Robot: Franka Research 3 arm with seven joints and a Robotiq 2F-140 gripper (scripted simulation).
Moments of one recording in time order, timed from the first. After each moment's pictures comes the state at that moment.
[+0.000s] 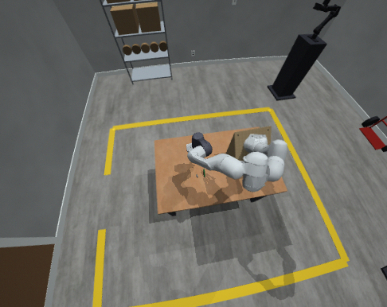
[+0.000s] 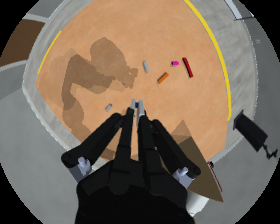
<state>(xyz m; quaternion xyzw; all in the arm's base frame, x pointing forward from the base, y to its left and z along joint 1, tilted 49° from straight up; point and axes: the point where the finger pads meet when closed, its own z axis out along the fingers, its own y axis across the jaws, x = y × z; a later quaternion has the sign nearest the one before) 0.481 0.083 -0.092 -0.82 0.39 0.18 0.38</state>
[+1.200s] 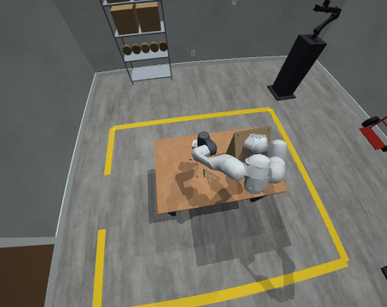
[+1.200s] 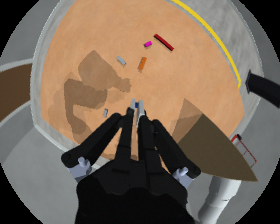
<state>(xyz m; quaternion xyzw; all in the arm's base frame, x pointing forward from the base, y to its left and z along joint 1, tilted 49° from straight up) 0.439 0.083 -0.099 -0.73 0.54 0.24 0.33</state>
